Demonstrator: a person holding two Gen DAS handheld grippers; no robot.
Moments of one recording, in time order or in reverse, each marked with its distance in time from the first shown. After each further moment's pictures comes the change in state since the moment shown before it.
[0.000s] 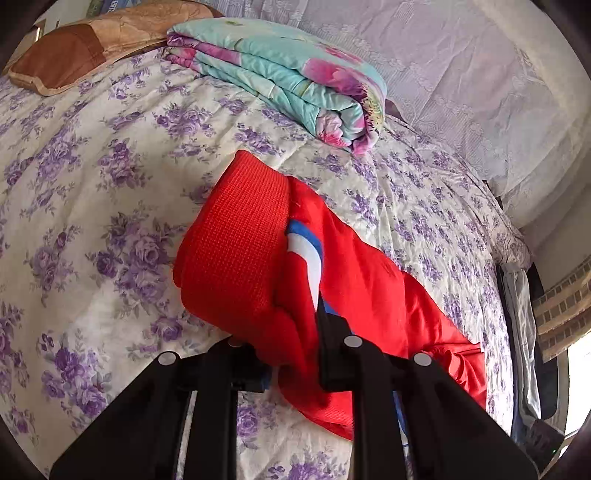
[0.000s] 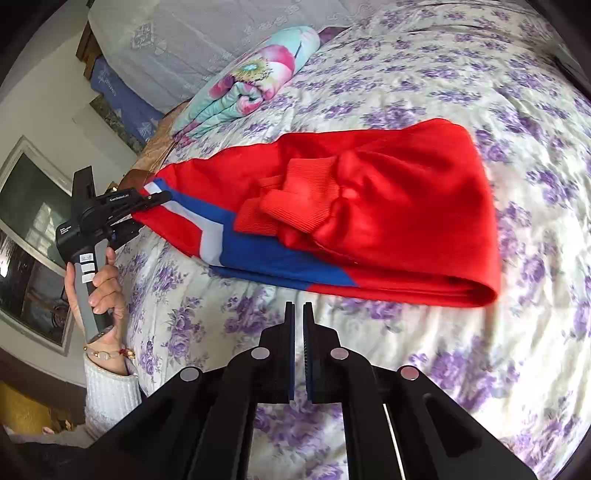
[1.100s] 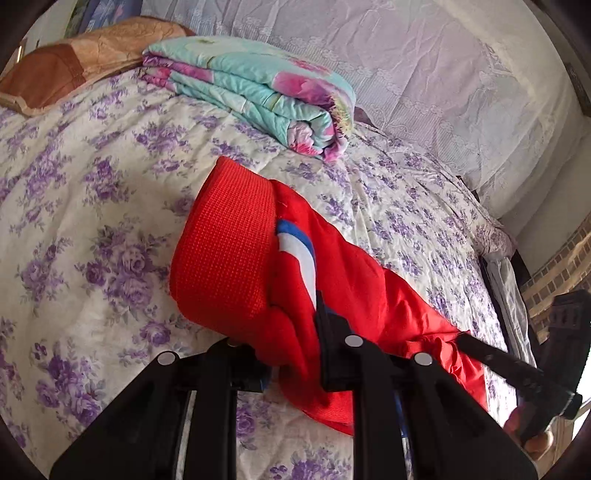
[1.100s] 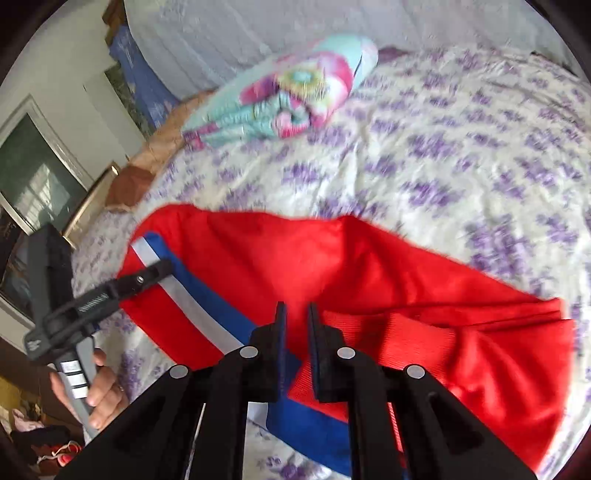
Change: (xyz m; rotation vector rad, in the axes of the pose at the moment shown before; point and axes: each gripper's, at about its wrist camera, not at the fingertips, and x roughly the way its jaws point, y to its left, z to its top) left arm -0.018 -0.012 -0.008 0.103 -0.077 -0.076; right arm 0.004 0.040 0.097 -0.120 -0.163 -0.085
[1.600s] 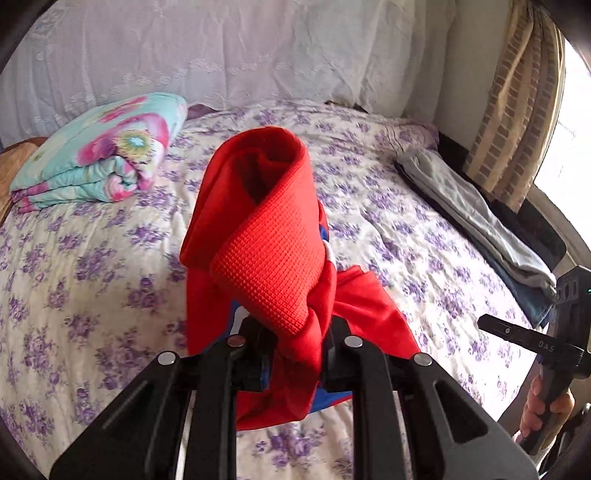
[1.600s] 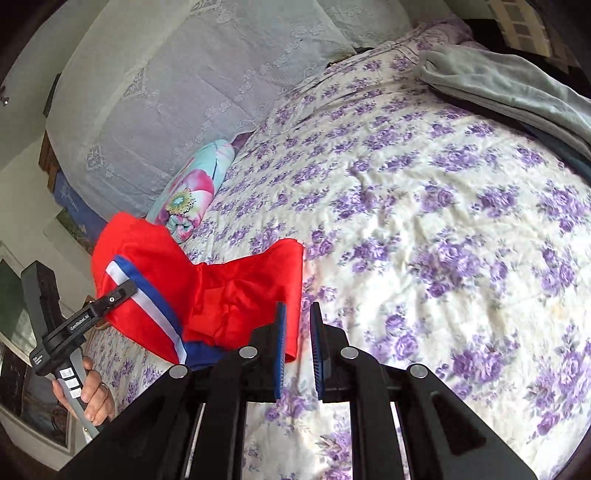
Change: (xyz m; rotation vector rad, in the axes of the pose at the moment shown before) left arm 0.003 -0.218 -0.052 0.530 0.110 -0.111; right arm -0.158 -0.152 -0.127 0.437 -0.206 -0.104
